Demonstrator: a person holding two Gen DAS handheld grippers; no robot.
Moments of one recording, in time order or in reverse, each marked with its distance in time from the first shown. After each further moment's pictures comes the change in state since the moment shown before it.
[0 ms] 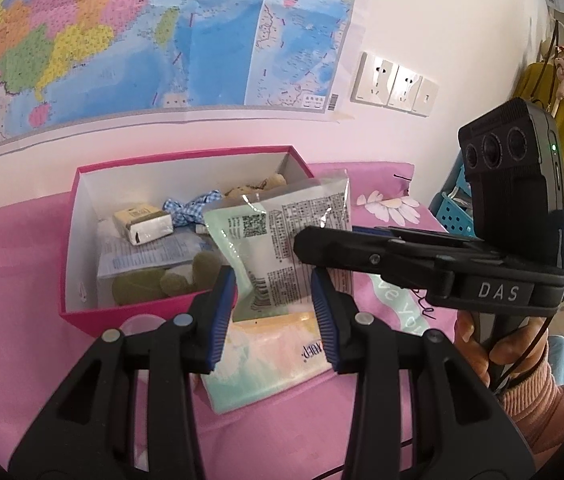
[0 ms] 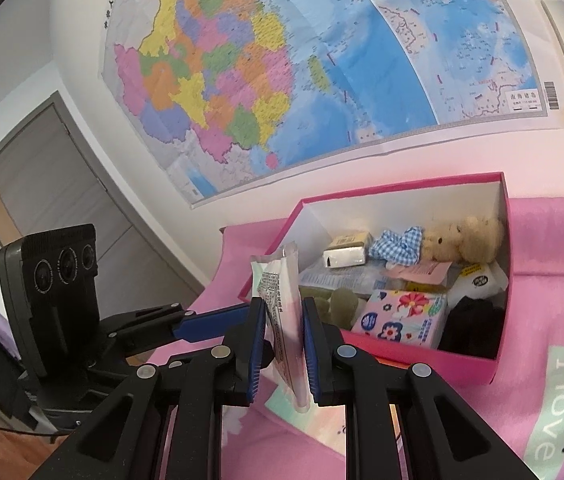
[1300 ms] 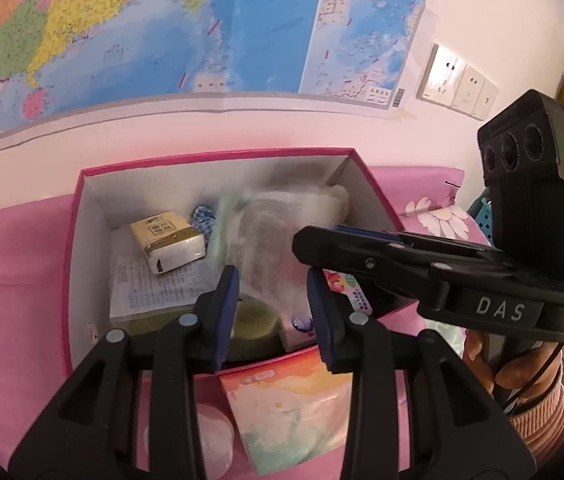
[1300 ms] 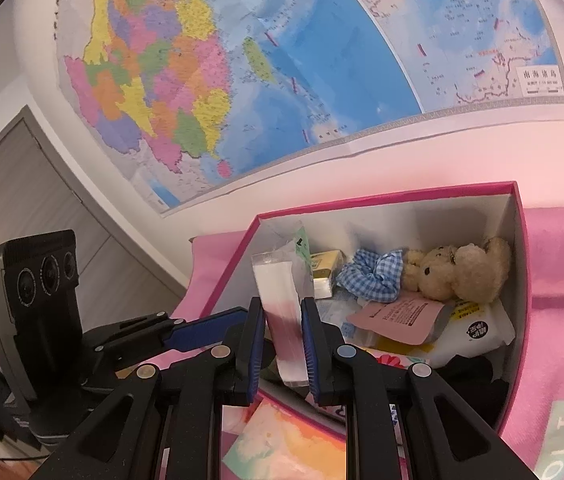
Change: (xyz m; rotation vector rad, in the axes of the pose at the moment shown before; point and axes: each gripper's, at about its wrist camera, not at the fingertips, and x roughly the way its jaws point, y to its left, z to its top) left arm 0.060 0.030 0.038 -0.065 0.092 0.100; right arm 0.056 -0.045 0.040 0.075 0.047 -0.033
